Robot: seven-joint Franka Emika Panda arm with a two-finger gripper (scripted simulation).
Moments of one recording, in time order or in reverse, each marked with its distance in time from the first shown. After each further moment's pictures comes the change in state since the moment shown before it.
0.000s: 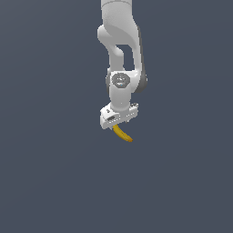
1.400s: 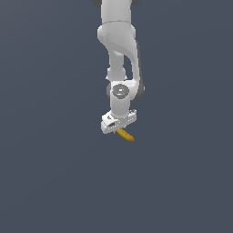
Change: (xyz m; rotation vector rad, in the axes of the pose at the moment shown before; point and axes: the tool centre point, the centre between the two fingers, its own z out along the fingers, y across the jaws) arm -0.002 -0.001 0.052 -0.002 0.004 -0.021
